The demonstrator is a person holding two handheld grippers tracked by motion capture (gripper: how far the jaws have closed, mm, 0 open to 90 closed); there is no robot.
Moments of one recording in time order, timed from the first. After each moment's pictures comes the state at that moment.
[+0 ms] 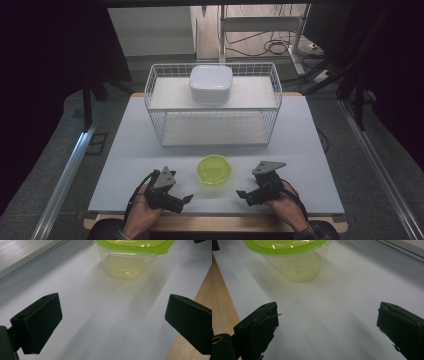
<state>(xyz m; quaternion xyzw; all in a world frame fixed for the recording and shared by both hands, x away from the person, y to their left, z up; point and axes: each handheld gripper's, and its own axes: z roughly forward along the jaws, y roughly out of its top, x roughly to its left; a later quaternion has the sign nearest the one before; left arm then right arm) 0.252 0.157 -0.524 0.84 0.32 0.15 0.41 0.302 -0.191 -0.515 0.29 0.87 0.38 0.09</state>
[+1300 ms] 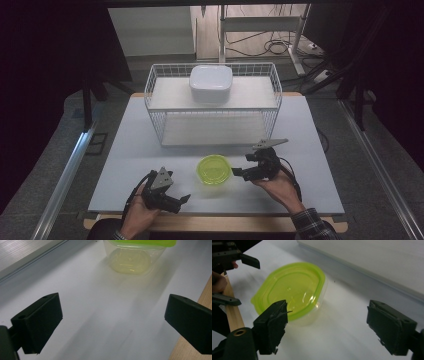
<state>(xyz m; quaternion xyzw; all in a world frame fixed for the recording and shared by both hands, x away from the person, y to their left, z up) 0.251 0.162 -0.527 0.84 0.33 0.16 0.39 0.345 -0.178 -0.473 0.34 0.84 0.43 0.04</state>
